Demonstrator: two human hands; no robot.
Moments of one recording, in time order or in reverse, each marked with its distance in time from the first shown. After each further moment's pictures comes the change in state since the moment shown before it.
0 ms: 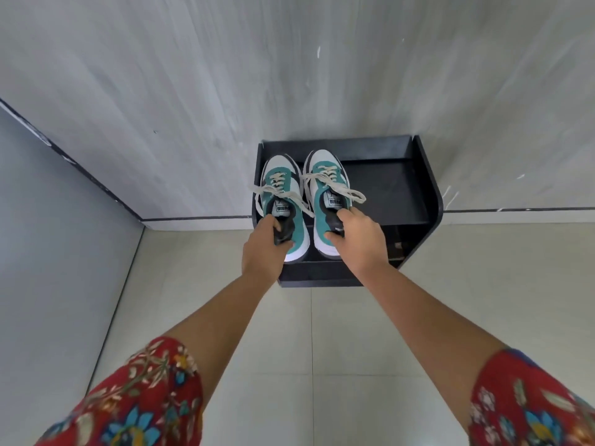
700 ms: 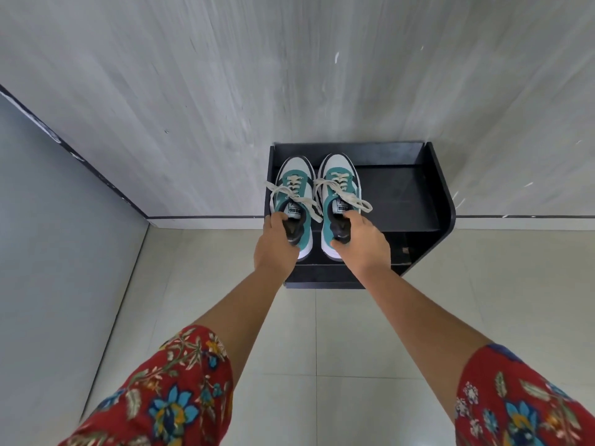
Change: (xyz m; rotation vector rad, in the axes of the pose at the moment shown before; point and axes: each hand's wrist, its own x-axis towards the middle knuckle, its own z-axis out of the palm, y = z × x) left_hand 0.020 -0.002 -0.002 0.068 -0.036 -0.085; right_hand 0.007 -0.015 0.008 0.068 -0.092 0.187
